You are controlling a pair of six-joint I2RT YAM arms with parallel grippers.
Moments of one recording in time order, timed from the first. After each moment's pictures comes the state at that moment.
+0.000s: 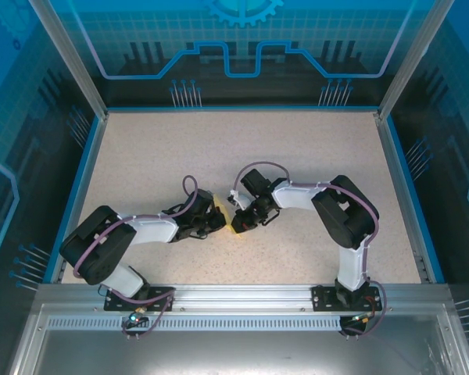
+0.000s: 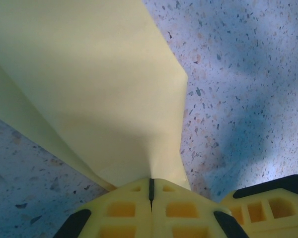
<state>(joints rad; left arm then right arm) -0.61 1.54 0.54 0.11 0.16 -0.97 0.70 1.93 1.10 -0.45 -0.63 0.20</state>
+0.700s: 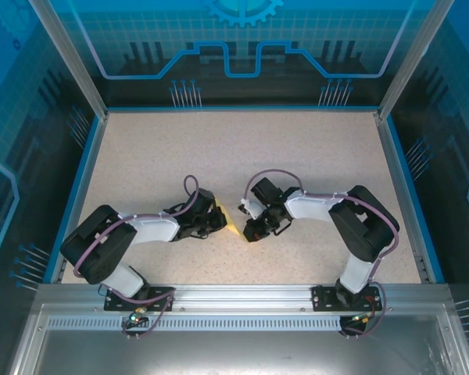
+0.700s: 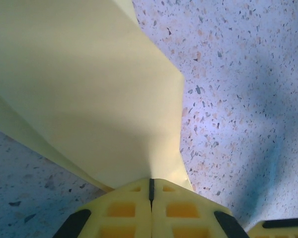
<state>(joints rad) -0.62 1.54 0.56 0.08 0.15 -0.98 0.70 1.75 0.91 -0.46 -0.55 0.18</state>
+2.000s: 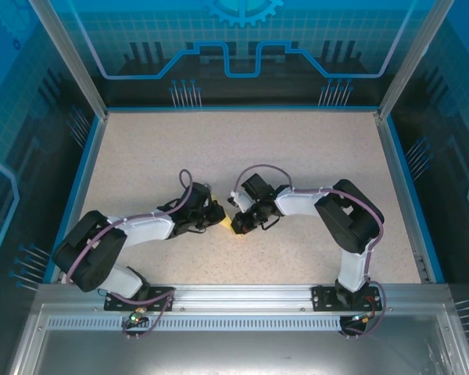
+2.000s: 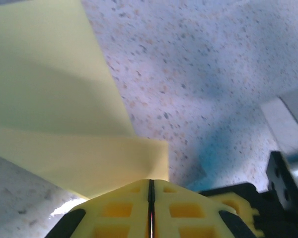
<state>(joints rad) -0.57 1.48 0.58 0.07 0.17 -0.94 0.72 1.88 1.00 -0.29 -0.55 0.21</state>
